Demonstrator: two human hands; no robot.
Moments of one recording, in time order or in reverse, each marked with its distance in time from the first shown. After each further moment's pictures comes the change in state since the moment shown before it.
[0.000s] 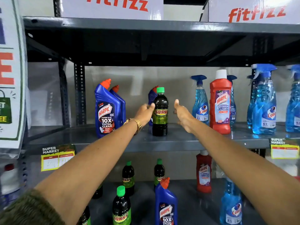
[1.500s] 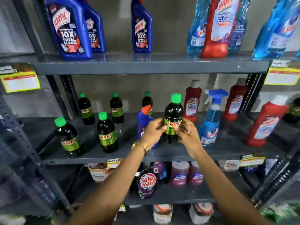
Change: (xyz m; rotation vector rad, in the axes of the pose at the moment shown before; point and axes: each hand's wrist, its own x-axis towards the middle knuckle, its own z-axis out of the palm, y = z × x) left_hand -0.200 -0.143 0.179 -0.194 -0.320 -0.275; right_hand -0.164 0.278 -0.038 0.169 -0.054 0.039
